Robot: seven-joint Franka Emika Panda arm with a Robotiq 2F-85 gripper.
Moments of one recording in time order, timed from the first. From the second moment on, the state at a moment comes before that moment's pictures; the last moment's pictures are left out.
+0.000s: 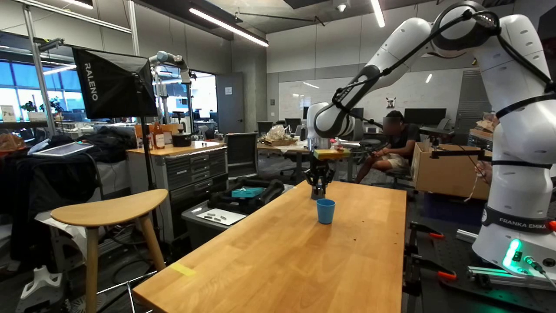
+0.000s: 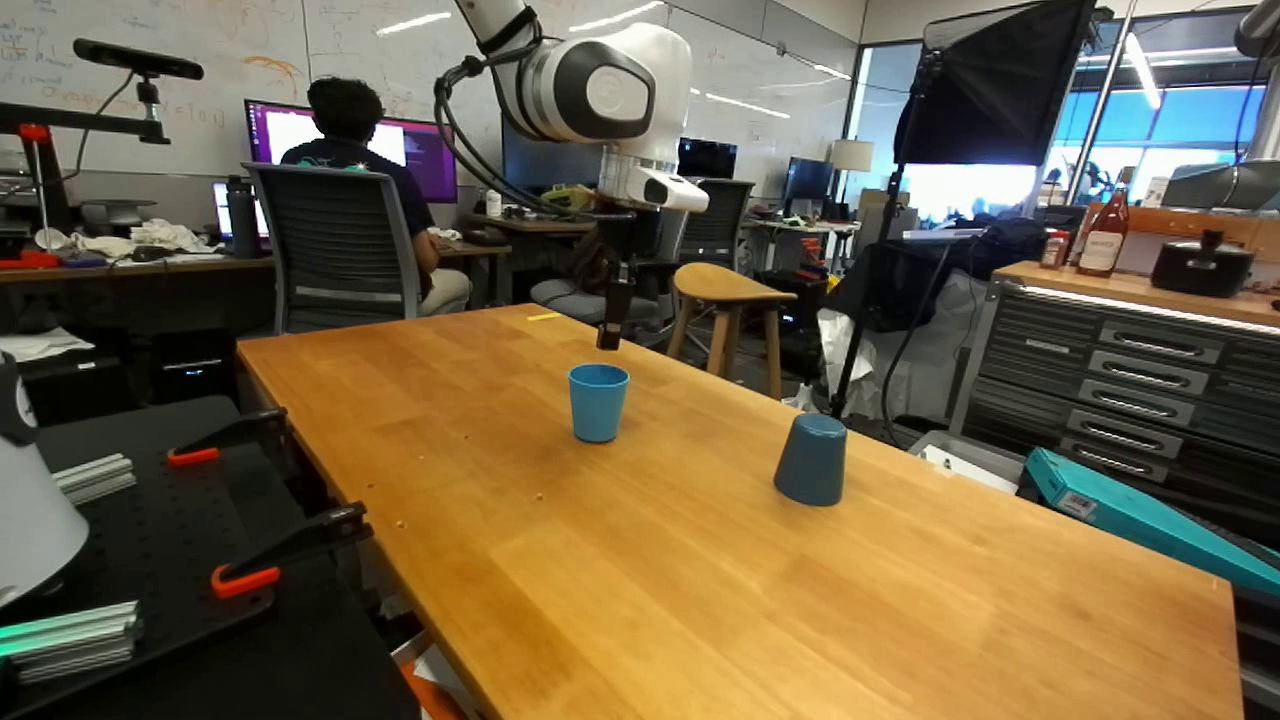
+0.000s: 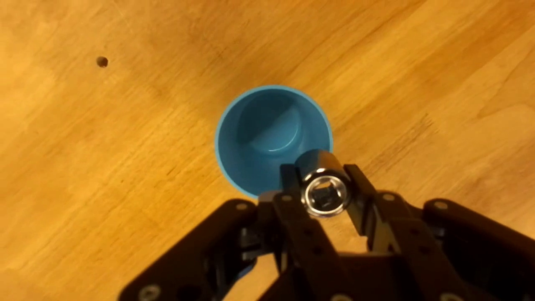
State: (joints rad) arm 0.02 0.34 -0.09 -2.10 0.09 2.37 0.57
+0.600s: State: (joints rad) arm 0.01 0.45 -0.11 -2.08 0.09 2.36 0.57
